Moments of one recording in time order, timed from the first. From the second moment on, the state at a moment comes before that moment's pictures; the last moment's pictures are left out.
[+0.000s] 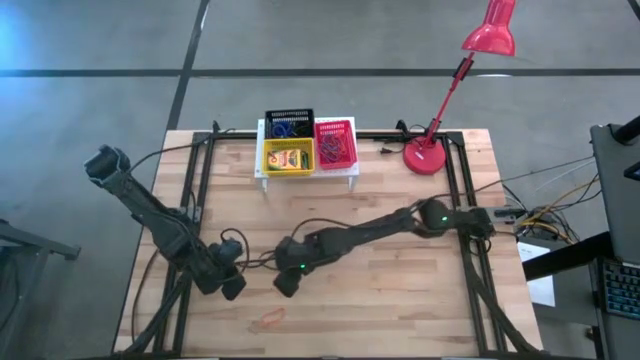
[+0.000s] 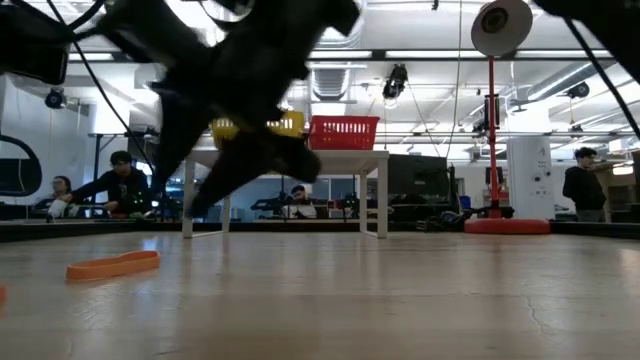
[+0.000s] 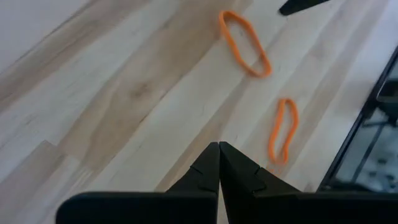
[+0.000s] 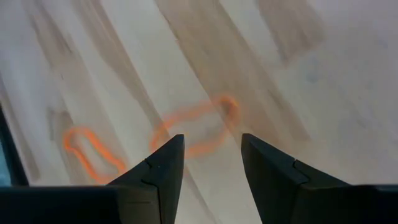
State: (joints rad) left arm -0.77 1.13 0.61 -0.58 -0.23 -1.53; right arm 0.22 2.39 2.02 -0.66 -0.02 0.88
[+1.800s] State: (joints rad) left arm -0.79 1.10 0.61 -0.45 -0.51 -1.58; right arm 0.02 2.02 2.27 -1.23 0.34 0.38
